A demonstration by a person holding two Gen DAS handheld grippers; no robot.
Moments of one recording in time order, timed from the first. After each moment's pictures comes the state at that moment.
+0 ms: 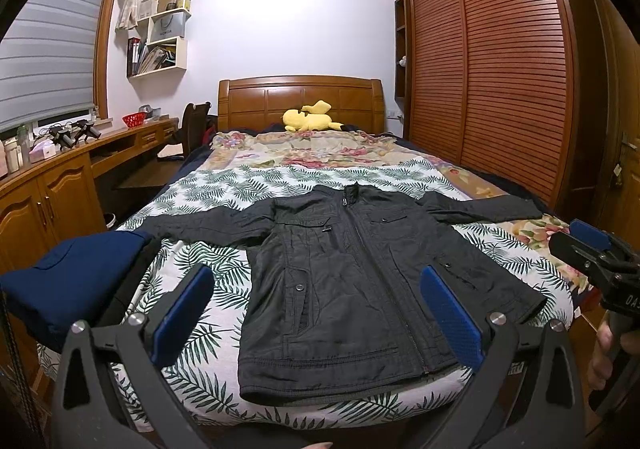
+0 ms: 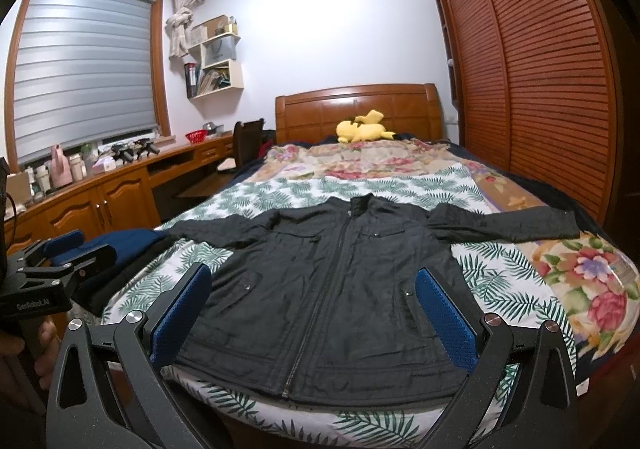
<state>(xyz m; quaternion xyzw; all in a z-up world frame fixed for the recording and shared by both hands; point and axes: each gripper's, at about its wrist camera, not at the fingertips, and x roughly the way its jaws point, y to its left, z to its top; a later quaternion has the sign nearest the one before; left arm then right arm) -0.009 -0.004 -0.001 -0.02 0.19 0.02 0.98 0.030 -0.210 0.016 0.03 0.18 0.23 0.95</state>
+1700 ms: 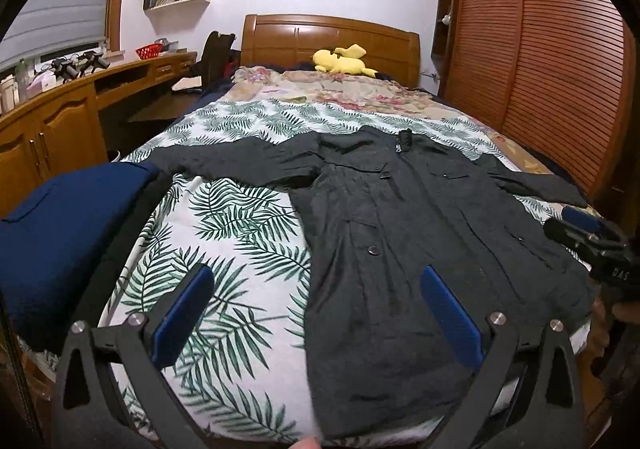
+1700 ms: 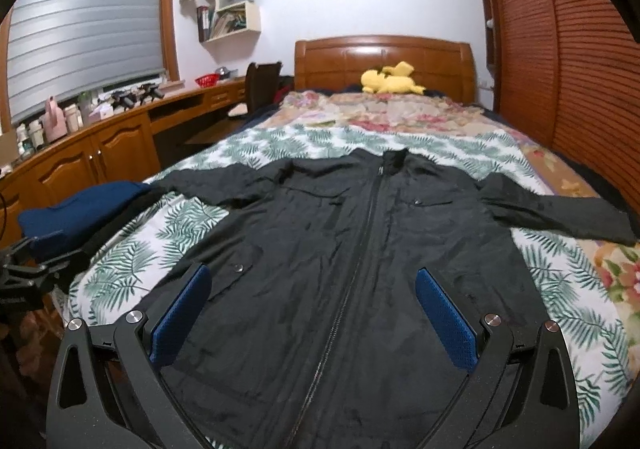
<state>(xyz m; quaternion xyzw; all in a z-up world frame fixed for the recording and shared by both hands) 0.089 0.106 -0.088 -0.07 0.29 0.04 0.95 0.150 -0.111 -0.046 -0.02 0.27 0.28 0.92</state>
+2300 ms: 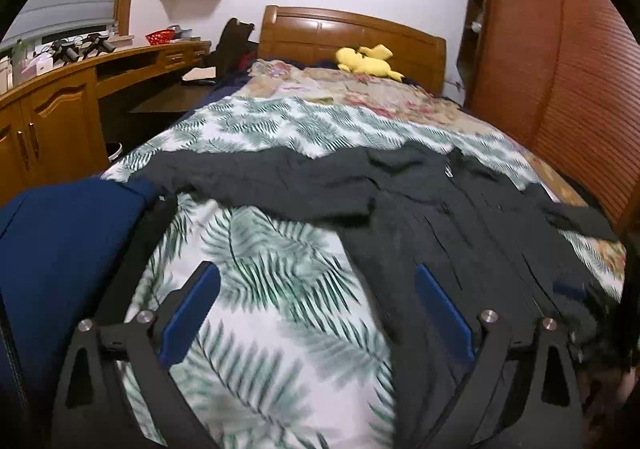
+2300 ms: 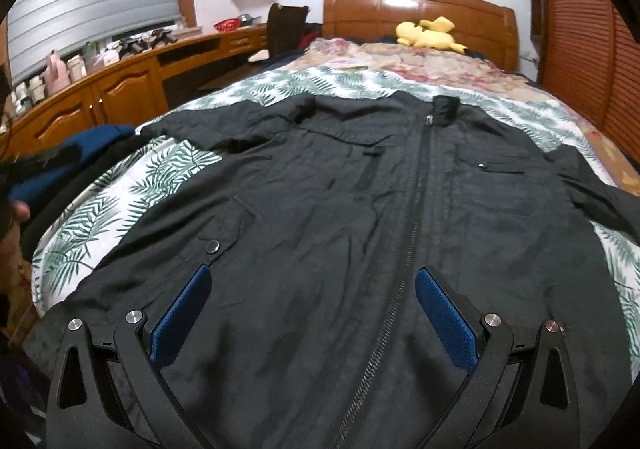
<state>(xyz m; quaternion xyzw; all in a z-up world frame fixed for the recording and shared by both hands) 0.198 0.196 -0.108 -0.10 0.28 0.06 0.95 0.234 -0.044 -0.130 -0.05 0.33 0.32 0.88</state>
